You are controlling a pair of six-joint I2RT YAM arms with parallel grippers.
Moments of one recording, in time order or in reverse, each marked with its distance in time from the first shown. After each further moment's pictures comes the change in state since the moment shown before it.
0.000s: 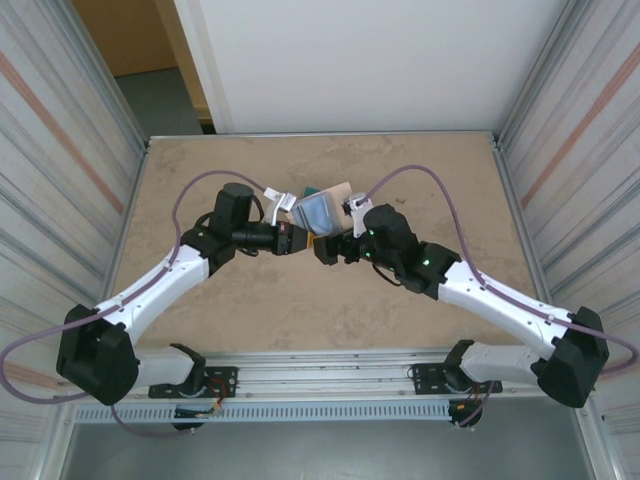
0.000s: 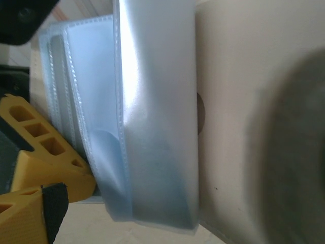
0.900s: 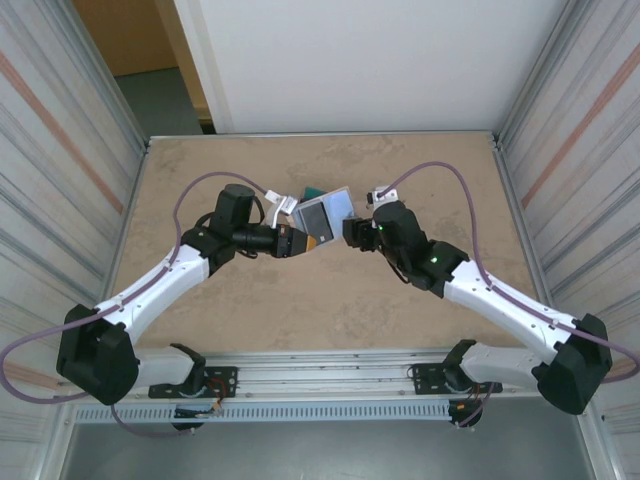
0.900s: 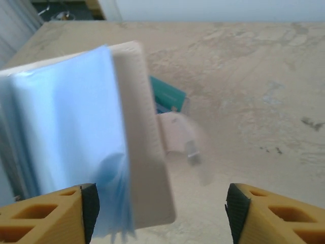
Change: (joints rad) left arm -0.002 0.001 0.002 -0.045 0.016 0.029; right arm -0.089 -0.049 -0.028 -0.046 0.231 0.058
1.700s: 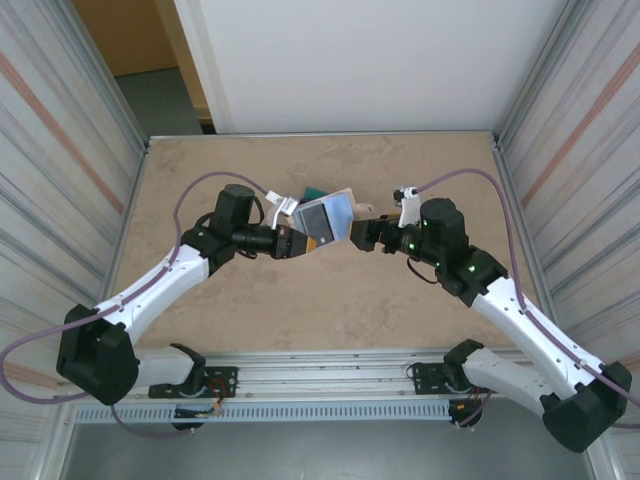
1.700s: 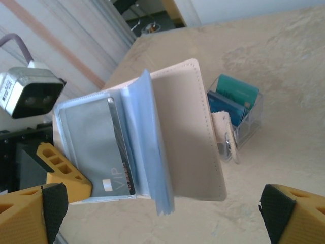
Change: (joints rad) left arm 0.002 0.000 0.000 -0.006 0.027 0.027; right arm -0.198 -0.187 -0.051 0.009 -0.530 0.078
